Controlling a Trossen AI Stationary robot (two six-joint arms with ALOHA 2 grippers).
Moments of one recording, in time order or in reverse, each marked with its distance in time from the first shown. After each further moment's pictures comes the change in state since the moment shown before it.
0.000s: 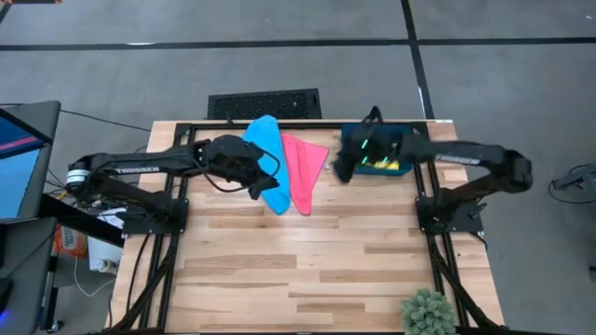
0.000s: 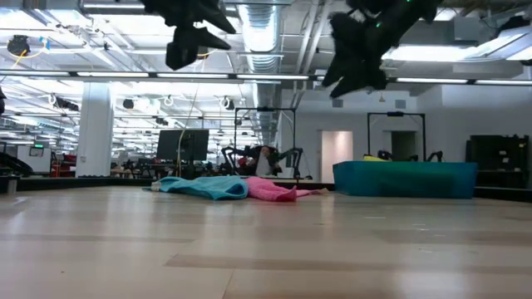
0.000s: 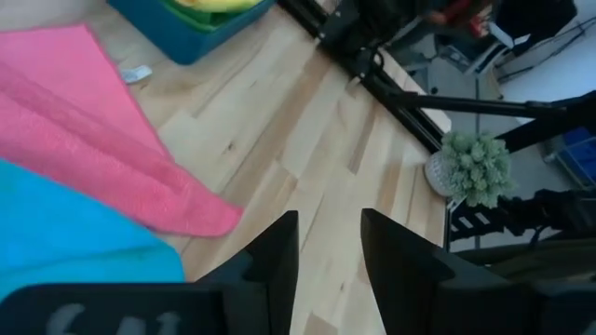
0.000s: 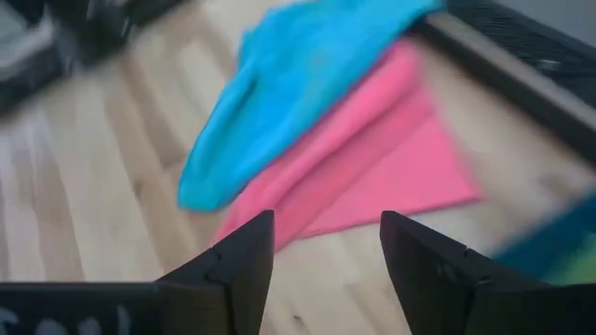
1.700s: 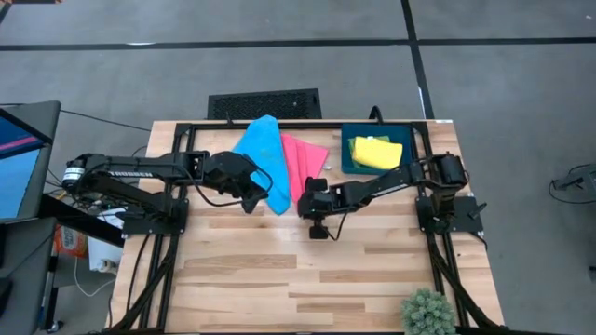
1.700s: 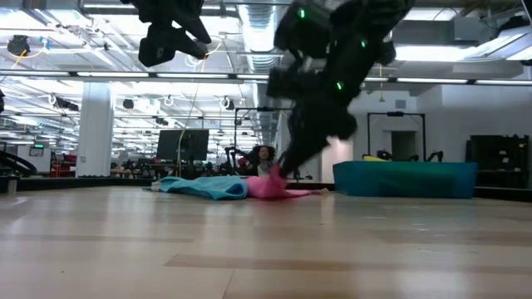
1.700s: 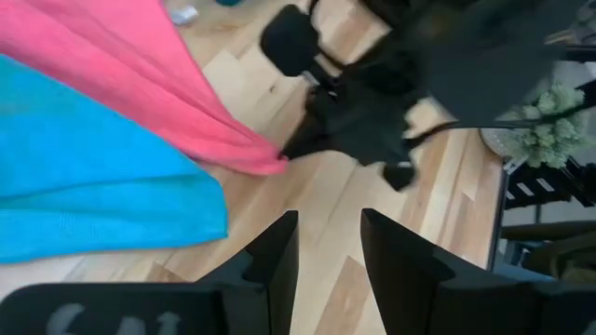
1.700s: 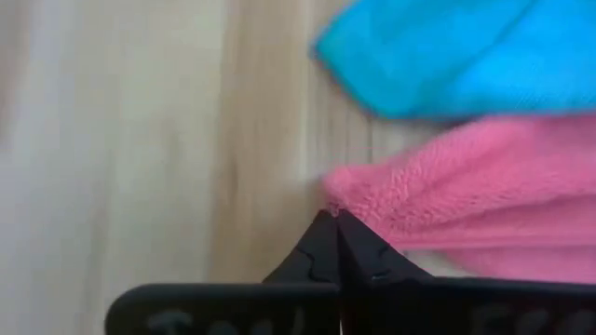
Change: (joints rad) left arm -0.136 -0.041 -0.001 -0.194 -0.174 -0.042; right arm 0.365 0.579 0.128 0.183 0.119 -0.370
